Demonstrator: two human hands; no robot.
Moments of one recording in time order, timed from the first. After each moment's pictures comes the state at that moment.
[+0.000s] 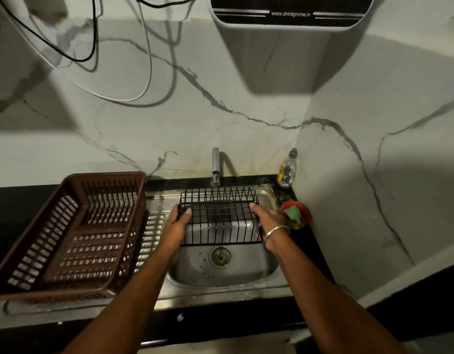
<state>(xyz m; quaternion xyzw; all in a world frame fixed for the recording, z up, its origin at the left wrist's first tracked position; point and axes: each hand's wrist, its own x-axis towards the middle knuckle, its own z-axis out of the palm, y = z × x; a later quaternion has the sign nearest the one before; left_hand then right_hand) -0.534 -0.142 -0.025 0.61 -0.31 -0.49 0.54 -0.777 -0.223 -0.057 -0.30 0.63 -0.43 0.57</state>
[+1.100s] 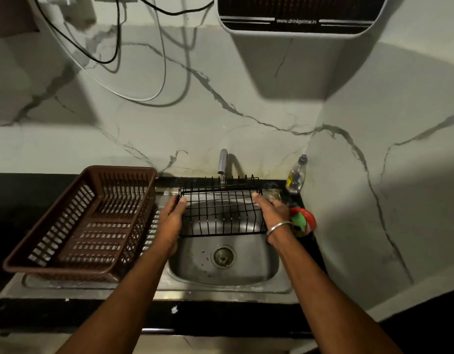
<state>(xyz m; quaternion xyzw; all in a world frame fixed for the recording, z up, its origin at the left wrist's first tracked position) -0.536 -0.139 -0.014 0.60 -0.27 -0.43 0.61 -0.786 -0.231 -0.015 -0.40 0.59 -0.46 0.54</state>
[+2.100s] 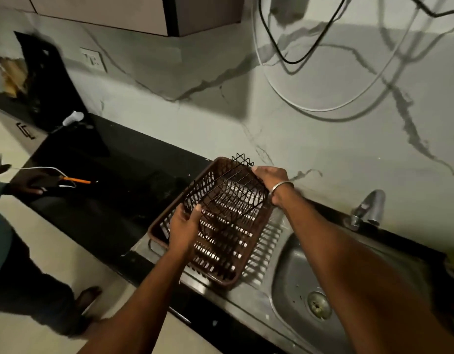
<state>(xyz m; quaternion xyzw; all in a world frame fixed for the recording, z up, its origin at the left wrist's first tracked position) -0.258 -0.040 -0.055 0.68 -0.06 -0.30 0.67 -0.356 -0.301 0.018 -0.58 0.46 -0.26 0.62</state>
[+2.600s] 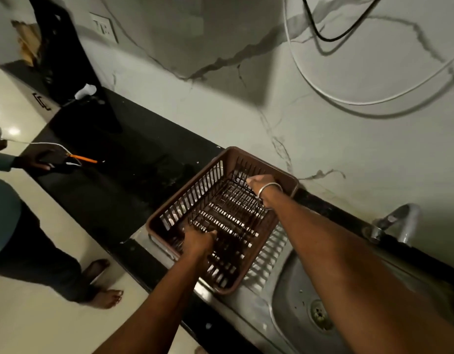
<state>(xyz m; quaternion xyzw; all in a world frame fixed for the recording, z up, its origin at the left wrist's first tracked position) -0.281 -0.074 -0.101 0.75 0.09 -0.31 0.58 -0.284 -0.330 -0.076 -0.69 0.48 -0.09 0.54</state>
